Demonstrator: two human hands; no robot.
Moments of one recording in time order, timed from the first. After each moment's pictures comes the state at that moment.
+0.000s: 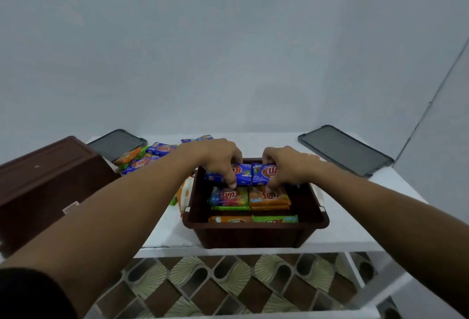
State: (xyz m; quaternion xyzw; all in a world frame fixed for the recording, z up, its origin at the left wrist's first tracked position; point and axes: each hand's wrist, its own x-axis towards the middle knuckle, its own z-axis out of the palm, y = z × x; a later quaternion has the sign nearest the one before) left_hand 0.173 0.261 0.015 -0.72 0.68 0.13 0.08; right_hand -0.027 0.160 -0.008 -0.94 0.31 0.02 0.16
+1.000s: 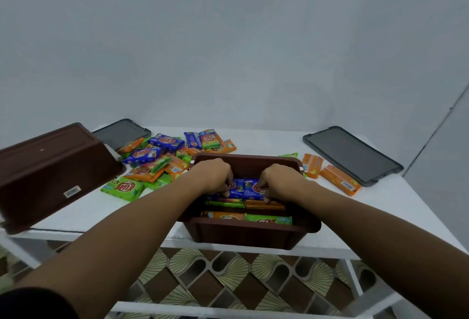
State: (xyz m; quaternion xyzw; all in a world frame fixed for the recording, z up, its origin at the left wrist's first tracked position) left_hand 0.160 0.264 -0.063 -0.77 0.62 0.11 0.07; right_hand -0.014 0.152 -0.062 -0.96 0.24 0.13 0.03
